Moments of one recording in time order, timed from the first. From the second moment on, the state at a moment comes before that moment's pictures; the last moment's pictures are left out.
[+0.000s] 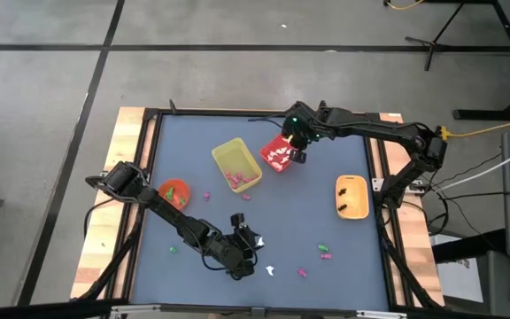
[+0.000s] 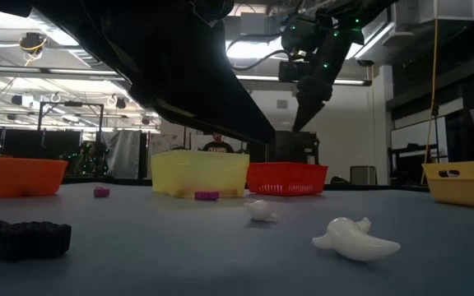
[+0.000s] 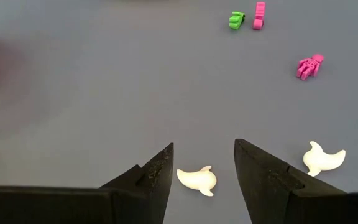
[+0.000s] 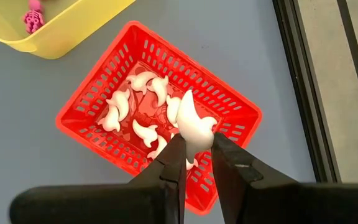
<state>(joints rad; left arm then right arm) -0.52 1.95 1.09 0.14 -0.61 -0.44 -0.43 1.62 1.27 -0.71 0.03 -0.29</state>
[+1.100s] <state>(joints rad) -0.52 1.95 1.09 0.14 -0.60 -0.52 -0.43 1.62 1.27 -0.71 0.03 -0.29</state>
